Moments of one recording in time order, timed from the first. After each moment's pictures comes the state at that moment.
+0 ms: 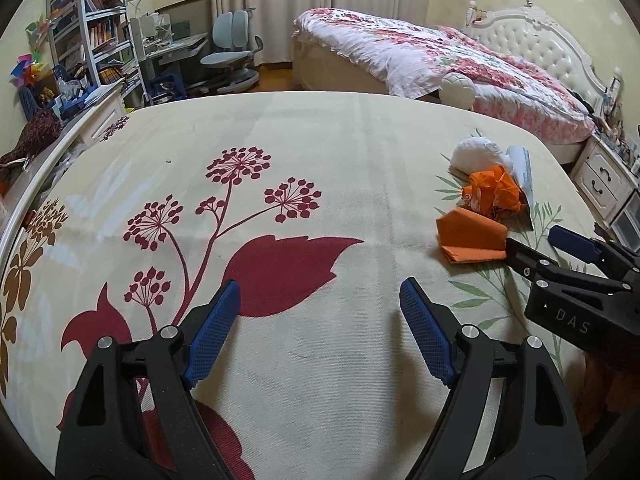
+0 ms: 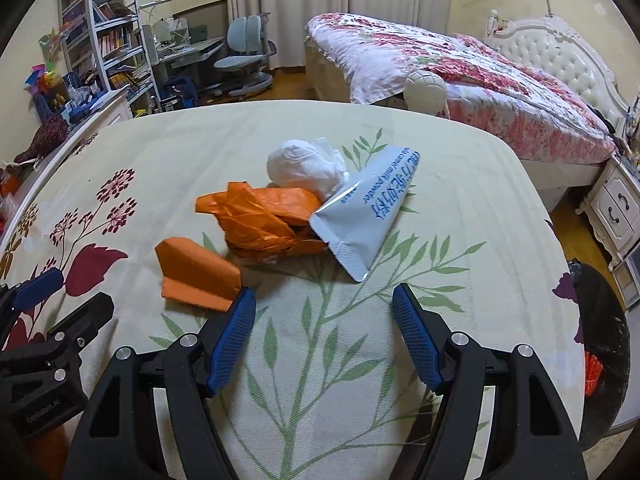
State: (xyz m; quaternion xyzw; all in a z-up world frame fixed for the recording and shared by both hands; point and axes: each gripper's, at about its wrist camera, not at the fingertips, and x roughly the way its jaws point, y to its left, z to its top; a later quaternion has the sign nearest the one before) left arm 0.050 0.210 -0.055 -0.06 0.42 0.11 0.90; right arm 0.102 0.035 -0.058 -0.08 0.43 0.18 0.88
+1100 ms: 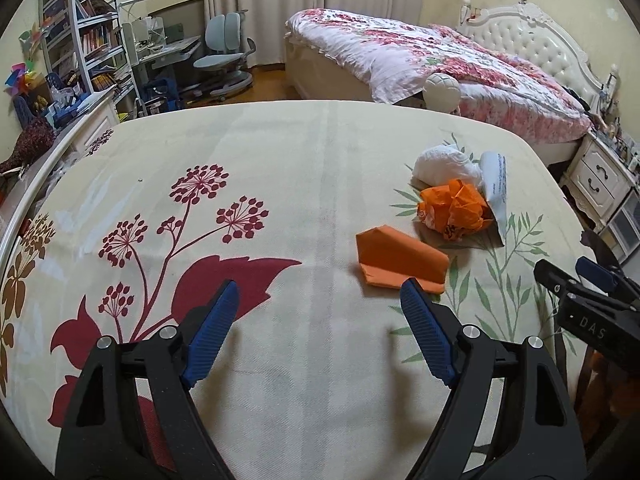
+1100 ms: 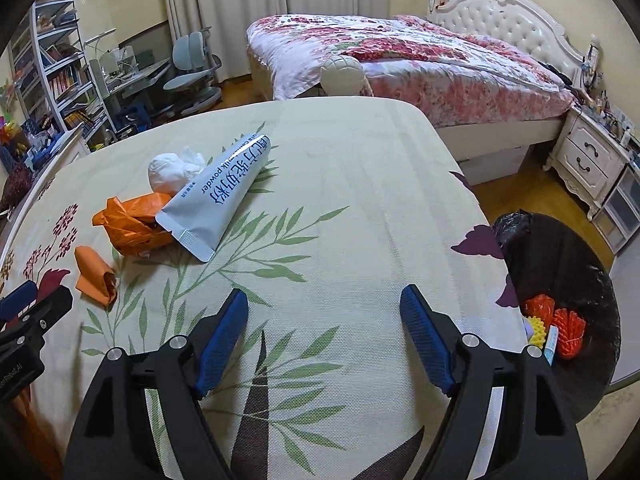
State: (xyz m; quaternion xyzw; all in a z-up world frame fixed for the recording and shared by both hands) left arm 0.071 0.175 -0.044 -0.06 0.42 0.11 0.90; right arm 0.117 -0.053 -0.061 -0.02 0.44 0.10 0.89
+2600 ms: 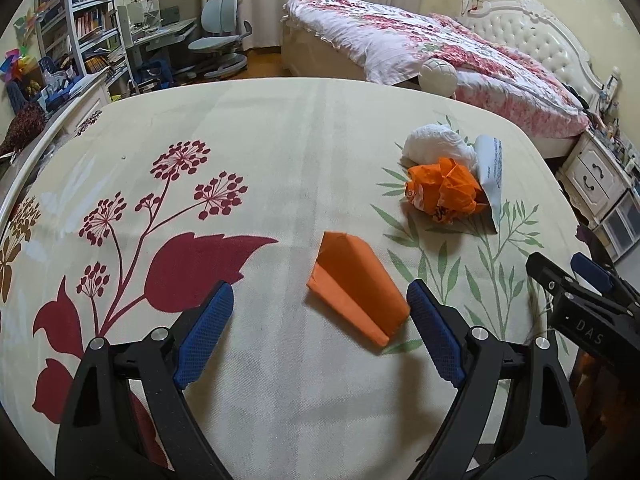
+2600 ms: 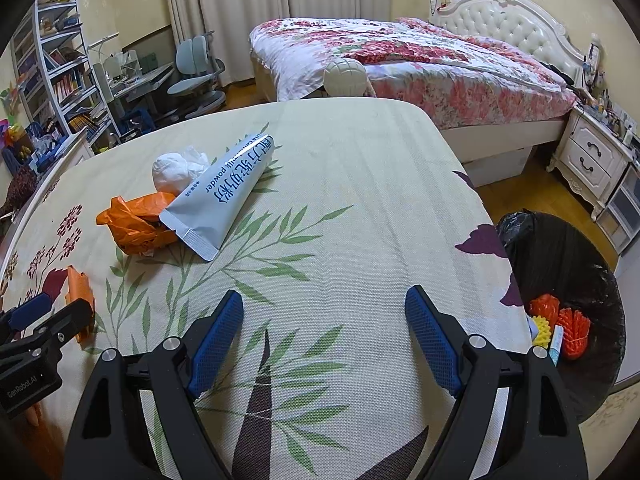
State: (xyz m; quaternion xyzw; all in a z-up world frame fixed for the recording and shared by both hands) left arm 0.073 0.169 -0.057 -0.08 0.45 0.09 0.89; right arm 0.119 -0.052 -0.061 -0.02 0.43 0.10 0.90
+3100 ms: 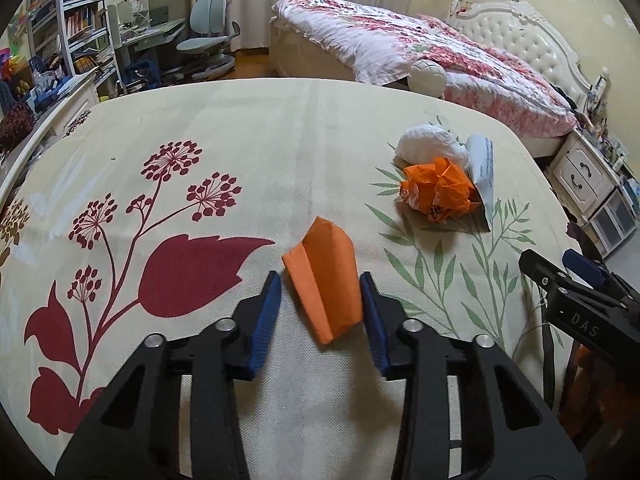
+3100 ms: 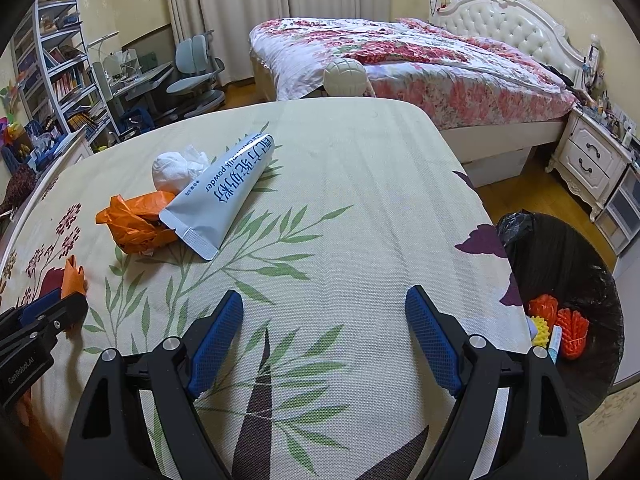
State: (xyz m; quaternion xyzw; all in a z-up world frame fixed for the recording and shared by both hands) left arm 0.070 0.175 -0.057 -0.08 0.44 0.07 0.89; right arm 0.119 -0.051 -0.061 -0.02 0.43 0.10 0.90
